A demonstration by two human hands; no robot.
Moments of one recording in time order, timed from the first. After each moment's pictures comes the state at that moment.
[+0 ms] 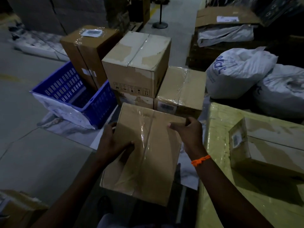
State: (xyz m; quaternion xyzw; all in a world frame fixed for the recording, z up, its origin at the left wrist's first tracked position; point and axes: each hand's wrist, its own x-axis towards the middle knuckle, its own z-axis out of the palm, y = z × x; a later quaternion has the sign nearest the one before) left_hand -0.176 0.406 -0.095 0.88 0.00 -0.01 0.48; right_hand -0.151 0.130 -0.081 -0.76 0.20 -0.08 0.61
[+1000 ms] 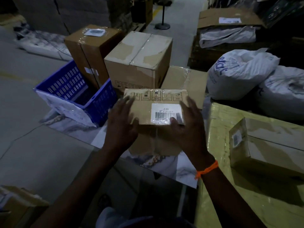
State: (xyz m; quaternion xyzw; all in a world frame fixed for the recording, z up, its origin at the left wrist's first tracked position) left_hand -0.168 0.361 -0.041 0.93 -0.09 0.15 0.32; right_hand -0.176 0.133 -0.053 -0.91 -0.04 -0.23 0.33
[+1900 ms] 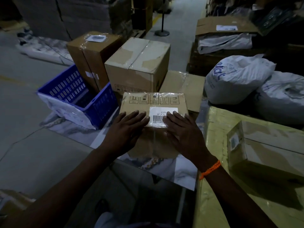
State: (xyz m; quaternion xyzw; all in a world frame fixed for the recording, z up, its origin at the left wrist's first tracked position) left_hand -0.163 0.374 -0.052 0.95 -0.29 0.07 0.10; right_hand -0.177 0.106 -0.073 -0.94 -0.23 -0.18 0.16
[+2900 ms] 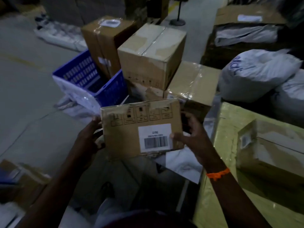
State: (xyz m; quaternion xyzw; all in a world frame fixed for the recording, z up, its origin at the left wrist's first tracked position) left_hand -0.249 0.438 -0.038 0.64 0.21 -0.03 0.74; right_hand -0.207 0.116 -0.072 -0.72 -0.01 0.09 0.69
